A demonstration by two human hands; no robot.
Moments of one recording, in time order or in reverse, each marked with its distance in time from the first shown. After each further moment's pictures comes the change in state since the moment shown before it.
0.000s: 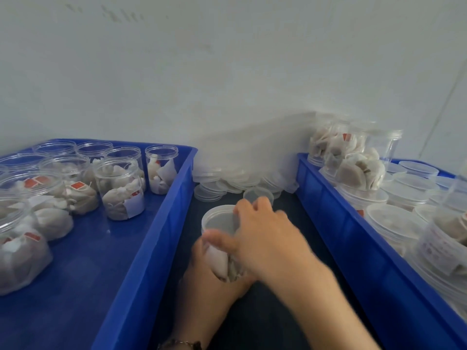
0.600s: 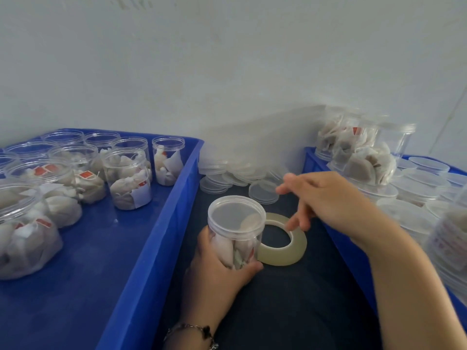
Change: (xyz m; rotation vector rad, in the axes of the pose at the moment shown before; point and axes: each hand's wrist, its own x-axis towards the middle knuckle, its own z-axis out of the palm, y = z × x) left_hand -0.009 -0.013 -0.003 -0.138 0.140 0.128; right_hand 0.012 0.067 -0.038 0.609 0.004 -0.097
